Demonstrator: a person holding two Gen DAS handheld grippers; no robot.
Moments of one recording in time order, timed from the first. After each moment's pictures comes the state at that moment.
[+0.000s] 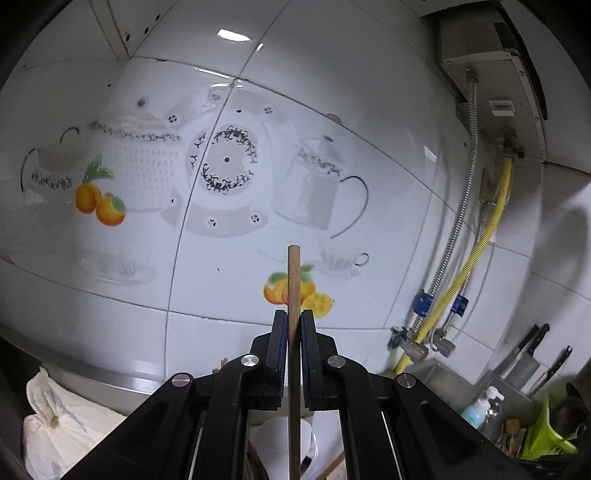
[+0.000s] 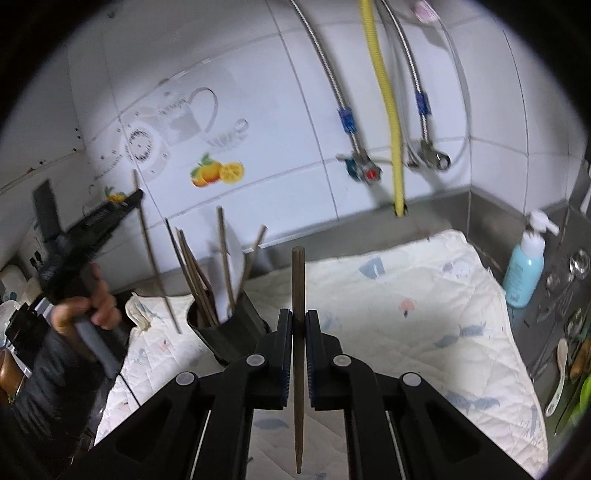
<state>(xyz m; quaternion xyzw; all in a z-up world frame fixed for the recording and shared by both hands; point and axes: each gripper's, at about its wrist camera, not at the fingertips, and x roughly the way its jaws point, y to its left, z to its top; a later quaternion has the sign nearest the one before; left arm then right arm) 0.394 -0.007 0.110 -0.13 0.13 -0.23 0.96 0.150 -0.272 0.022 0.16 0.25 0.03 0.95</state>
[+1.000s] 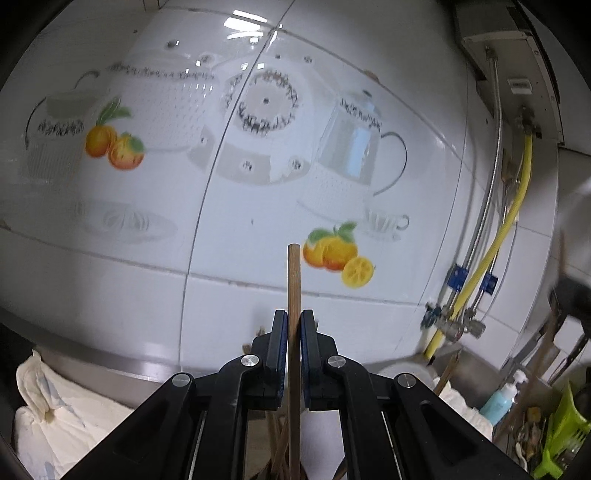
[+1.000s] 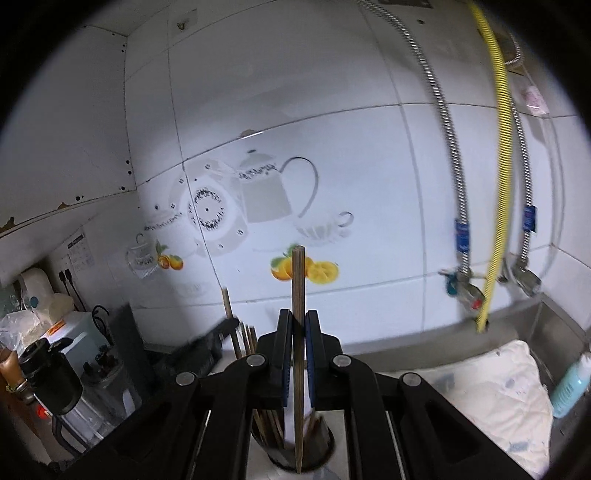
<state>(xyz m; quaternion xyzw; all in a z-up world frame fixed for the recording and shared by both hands) 0.421 -0.001 0.046 -0.11 0.15 -0.22 0.96 0.233 -0.206 0.099 0.11 0.13 0.11 0.98</state>
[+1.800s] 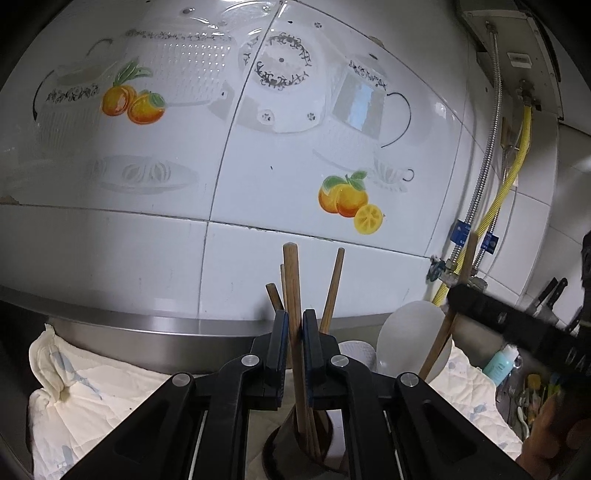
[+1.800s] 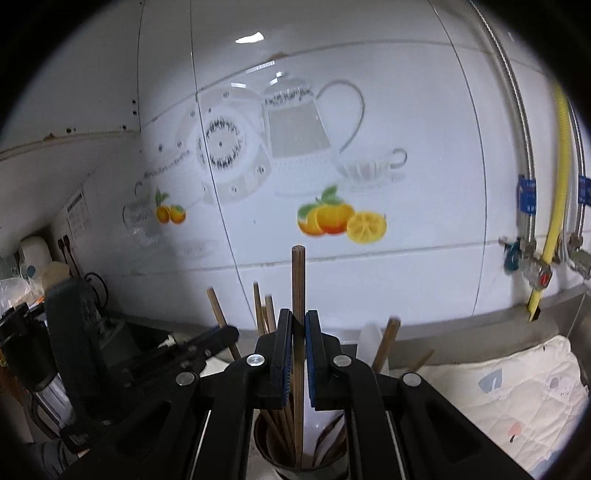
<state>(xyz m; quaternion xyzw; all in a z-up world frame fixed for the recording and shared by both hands) 0.404 0.019 0.024 -0.09 0.21 -0.23 0.95 0.275 -0.167 0.040 0.08 0.17 0.14 0.97</state>
